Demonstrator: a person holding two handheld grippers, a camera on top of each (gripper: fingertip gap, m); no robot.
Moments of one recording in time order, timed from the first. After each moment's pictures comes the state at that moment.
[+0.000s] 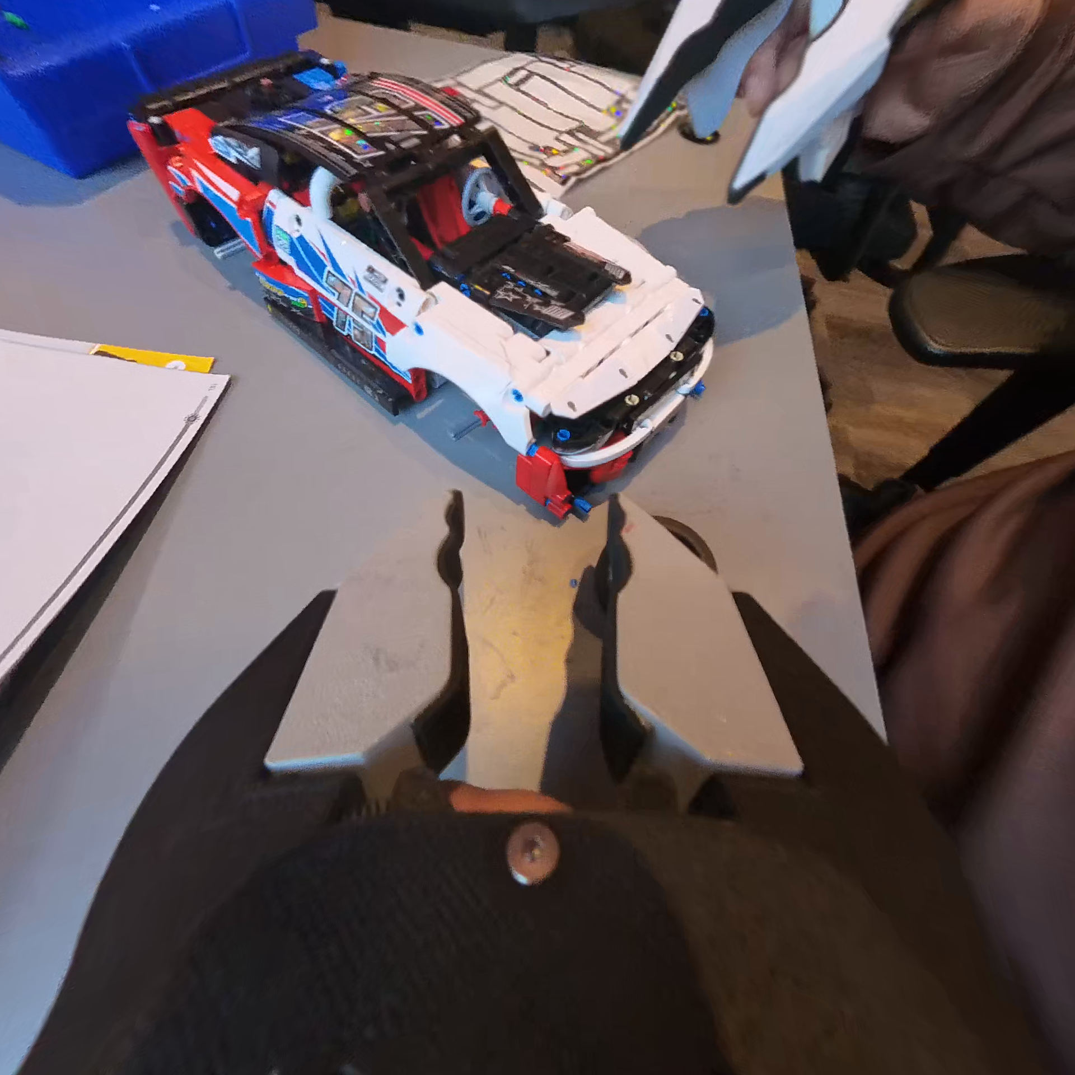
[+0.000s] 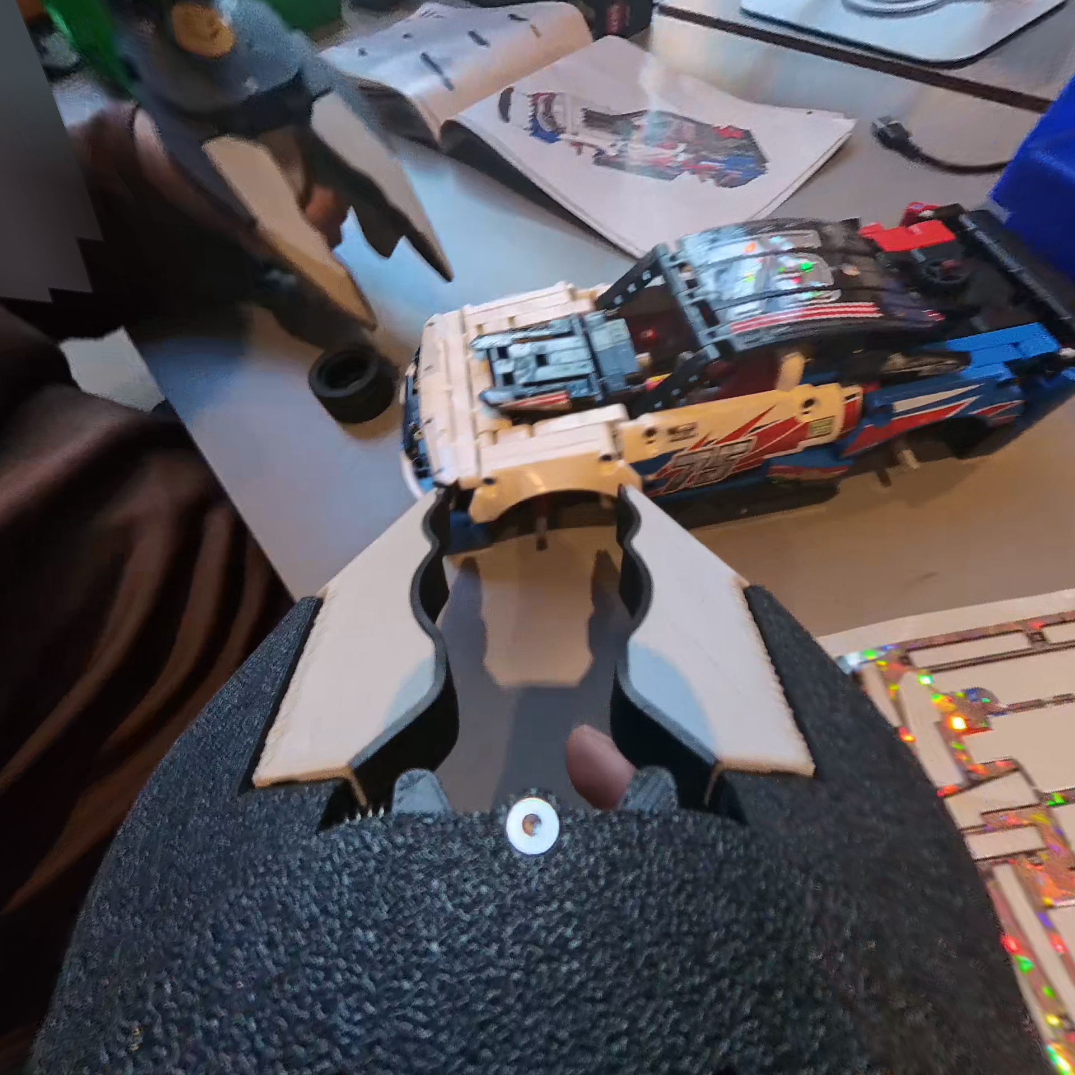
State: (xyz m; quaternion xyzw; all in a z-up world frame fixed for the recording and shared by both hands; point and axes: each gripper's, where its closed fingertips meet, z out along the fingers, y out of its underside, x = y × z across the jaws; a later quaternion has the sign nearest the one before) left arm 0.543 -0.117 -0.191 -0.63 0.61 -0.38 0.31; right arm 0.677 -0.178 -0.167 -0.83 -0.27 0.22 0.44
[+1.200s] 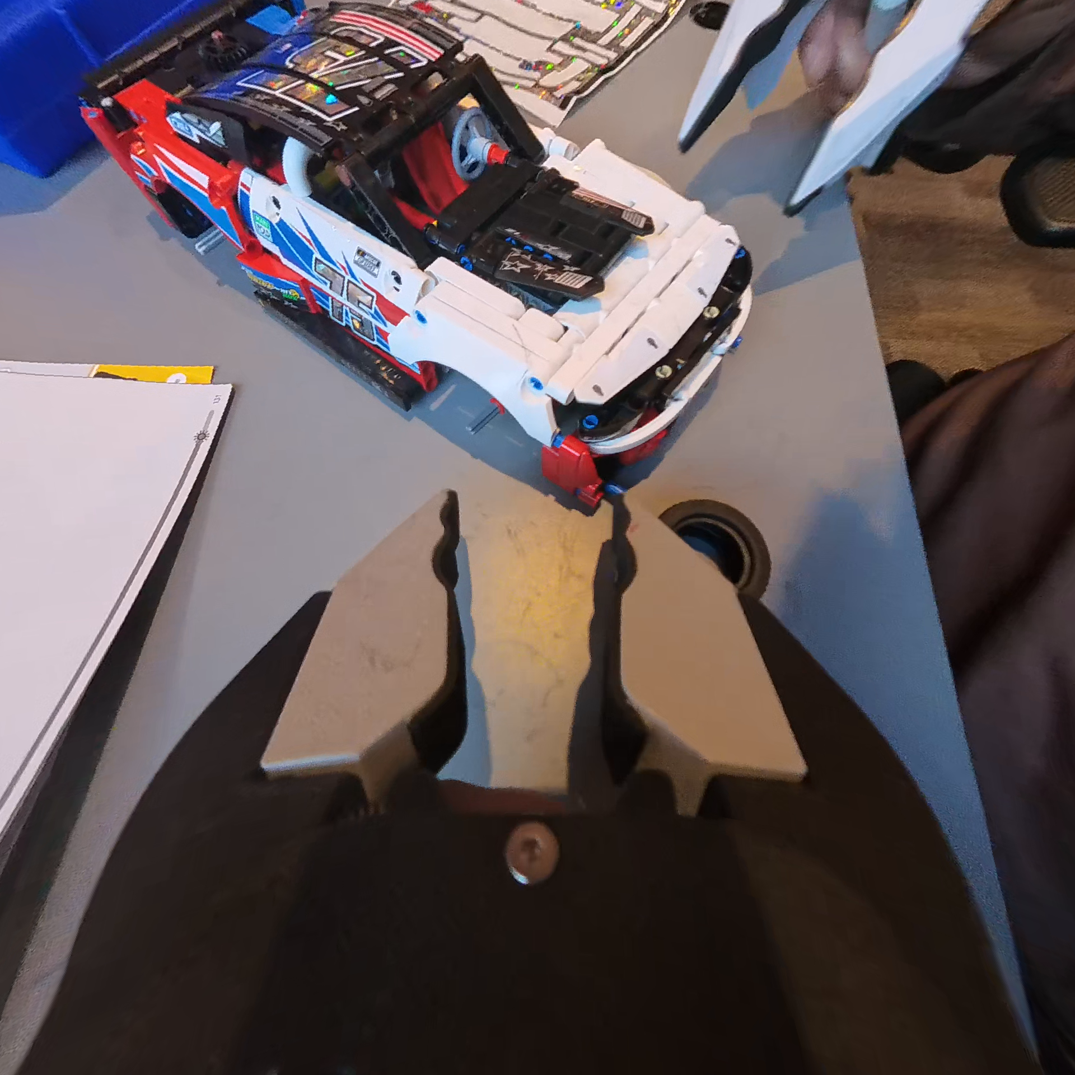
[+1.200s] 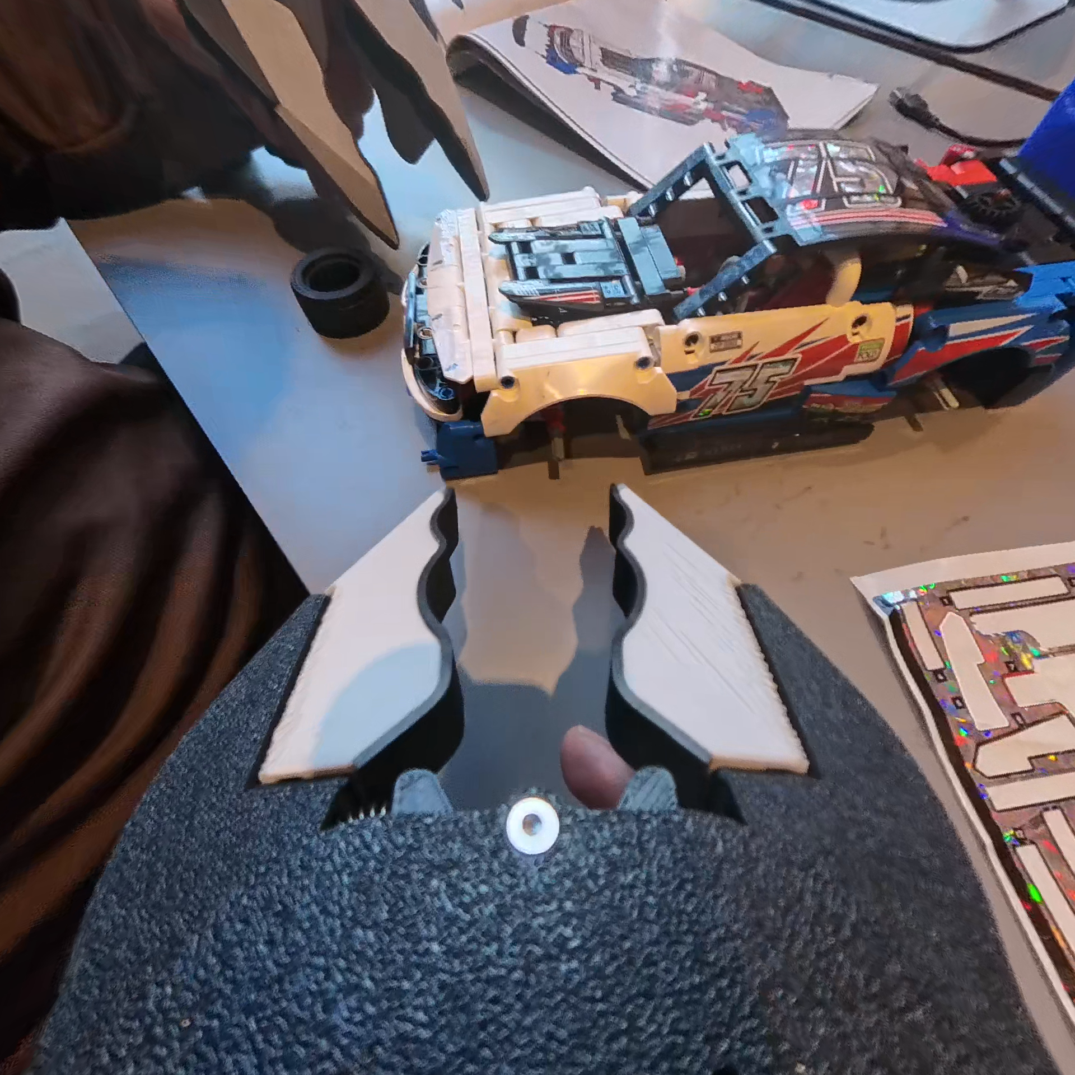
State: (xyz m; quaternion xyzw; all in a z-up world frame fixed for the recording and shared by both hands) left arm 0.548 -0.108 -0.203 -0.61 0.66 -0.33 0.29; right arm 0.682 -0.196 -0.199 -0.82 -0.29 0.19 0.46
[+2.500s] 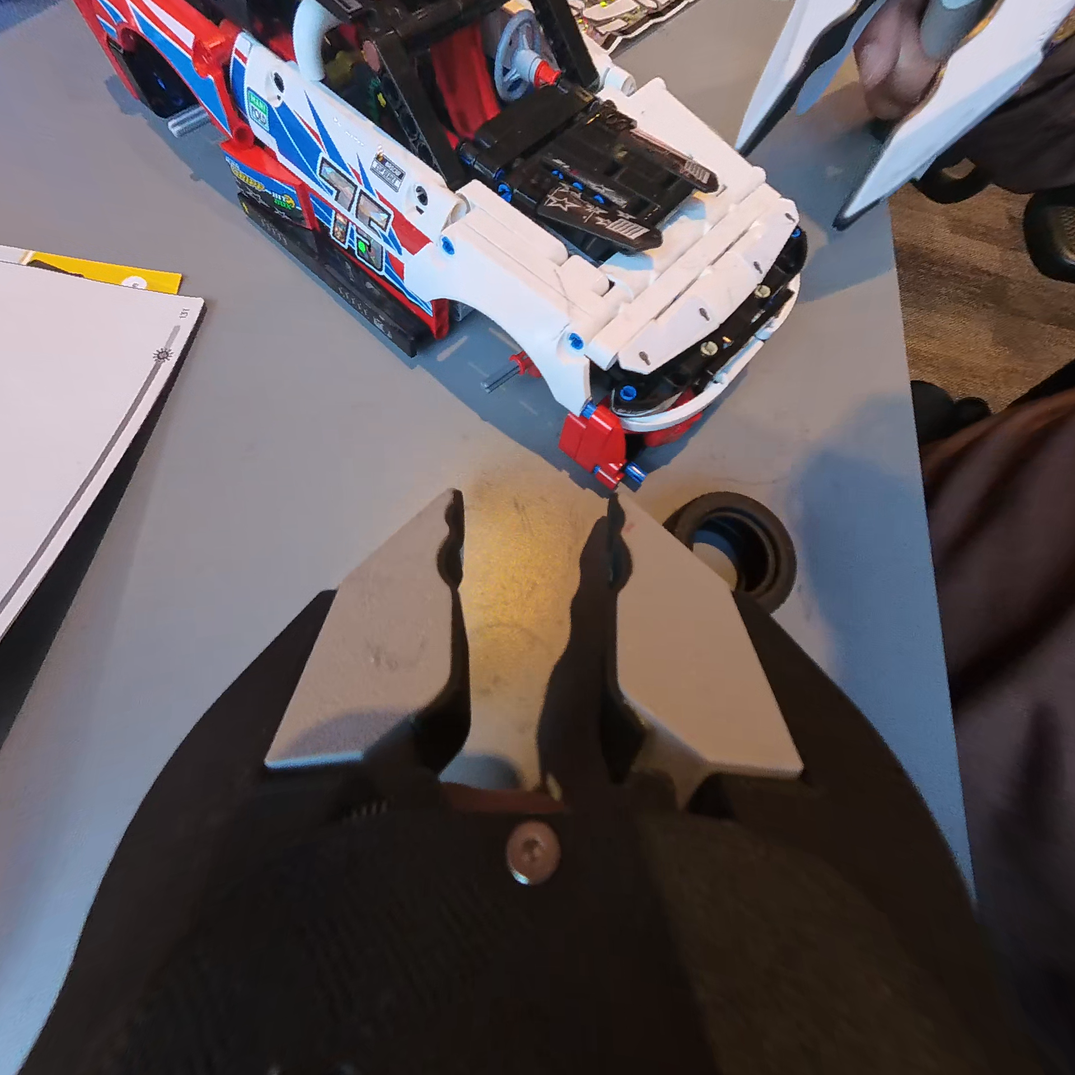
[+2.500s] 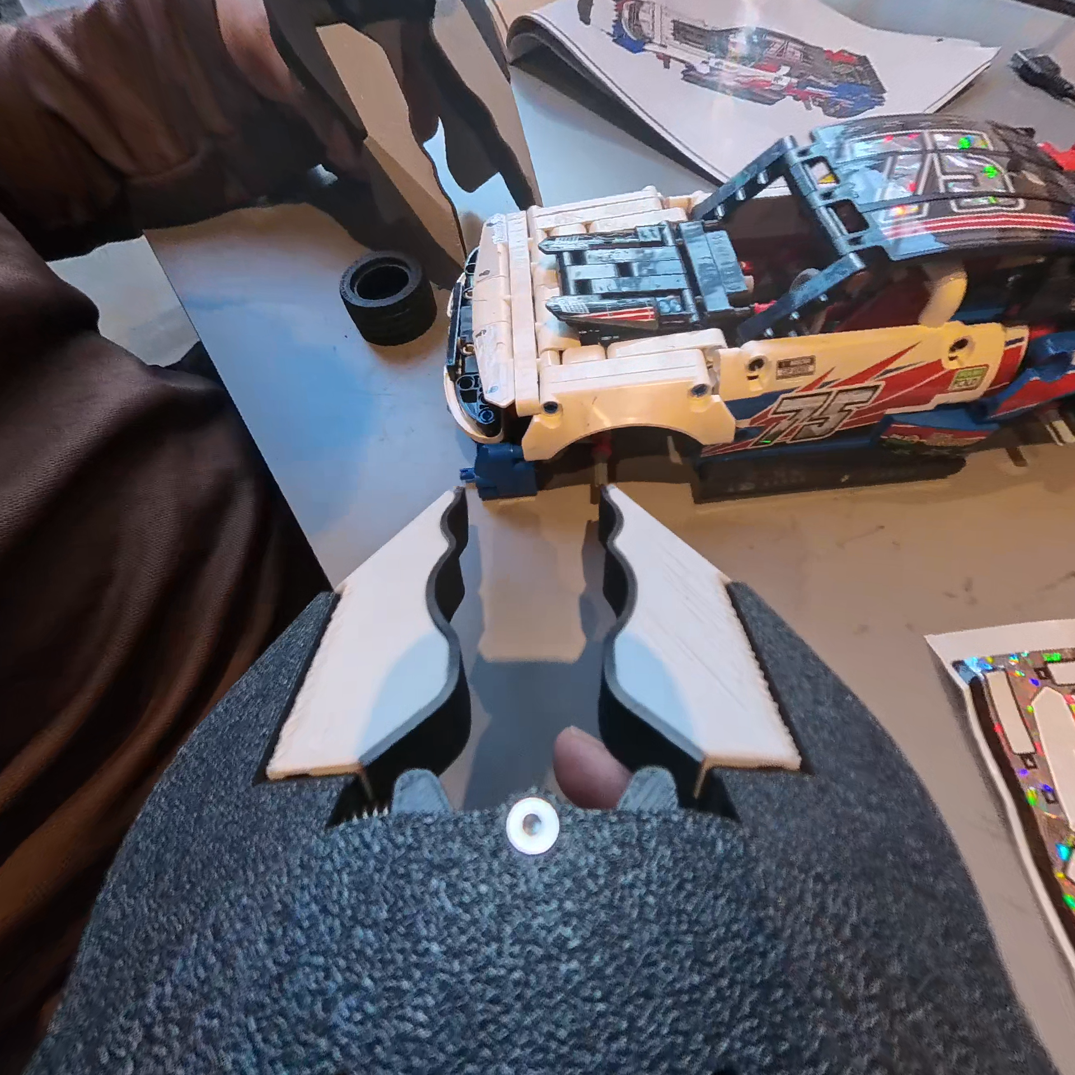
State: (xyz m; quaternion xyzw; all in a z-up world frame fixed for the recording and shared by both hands) left arm 0.546 -0.103 -0.221 -0.66 0.63 -0.34 0.25; right arm 0.662 -0.196 -0.201 -0.82 -0.32 0.23 0.43
